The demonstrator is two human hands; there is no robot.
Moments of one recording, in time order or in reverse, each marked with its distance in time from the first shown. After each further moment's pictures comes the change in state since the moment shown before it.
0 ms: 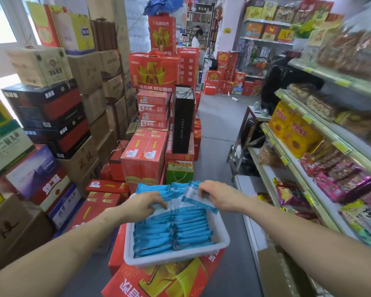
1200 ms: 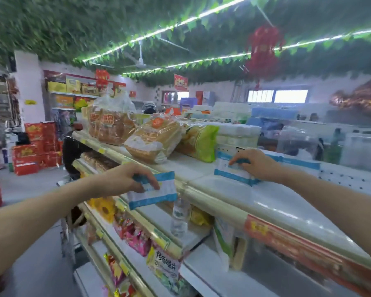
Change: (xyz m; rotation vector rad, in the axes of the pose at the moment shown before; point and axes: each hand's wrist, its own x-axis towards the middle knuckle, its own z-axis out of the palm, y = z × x) left_hand 0.325 0.672 -0.137 -0.203 -0.142 0.841; right_hand -0.662 0.336 -0.314 -0.174 0.733 0.895
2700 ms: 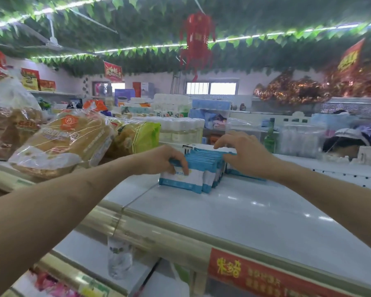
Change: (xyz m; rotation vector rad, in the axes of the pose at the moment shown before) left_hand 0.286 0.090 0.087 0.084 -0.228 0.393; right_hand -0.022 0.053 -0.048 -0.306 0.201 0.271
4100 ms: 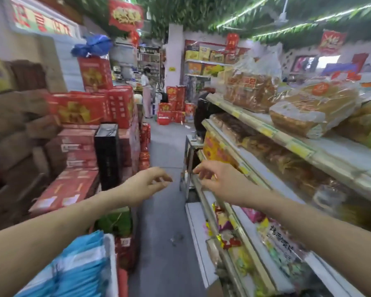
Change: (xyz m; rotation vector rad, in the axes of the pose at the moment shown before) left_hand -0.644 0.002 0.084 0.123 0.615 -0.928; right_hand -0.137 -0.487 0.099 0.742 -0.529 -0.839
